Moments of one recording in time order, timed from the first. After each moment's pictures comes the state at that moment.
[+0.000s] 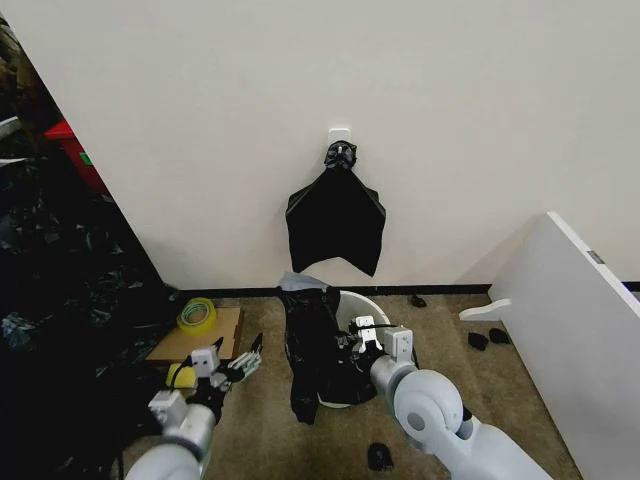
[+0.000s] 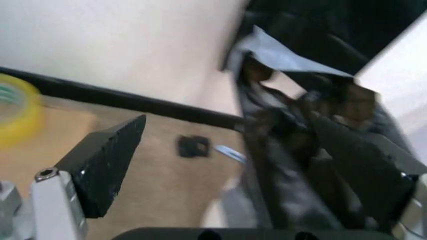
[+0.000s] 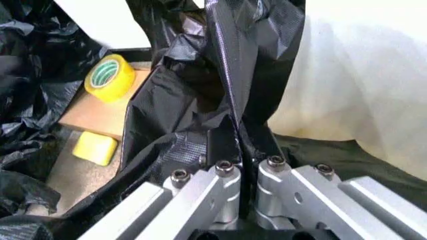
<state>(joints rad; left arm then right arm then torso) 1.42 -0.93 -0.18 -2.09 -0.89 0.04 -0.34 -1.10 1.09 -0.06 2.05 0.87 -0.55 0.45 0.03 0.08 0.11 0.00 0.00</state>
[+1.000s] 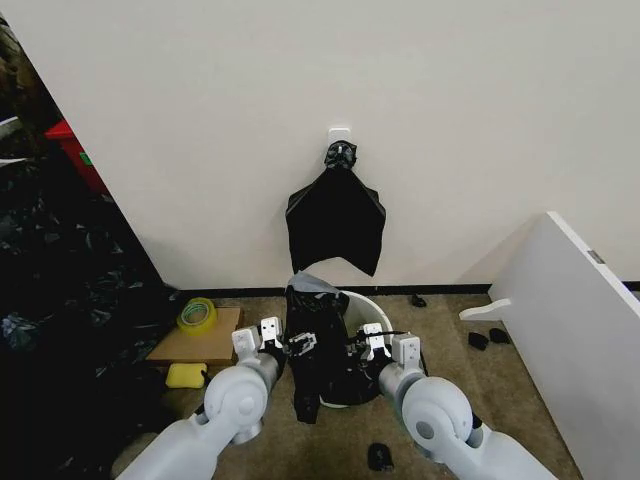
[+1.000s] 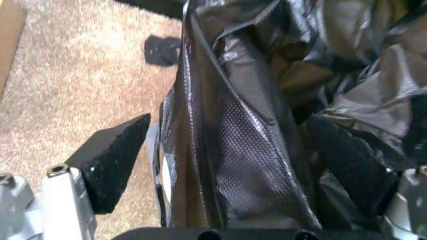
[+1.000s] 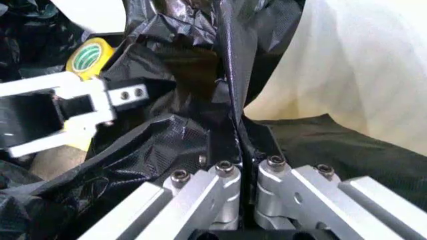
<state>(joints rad) 1.04 -1.08 0.05 -1.94 -1.20 0.45 -0.71 -1.14 1.05 -0.05 2.07 0.89 -0.56 0.48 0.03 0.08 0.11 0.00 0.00</state>
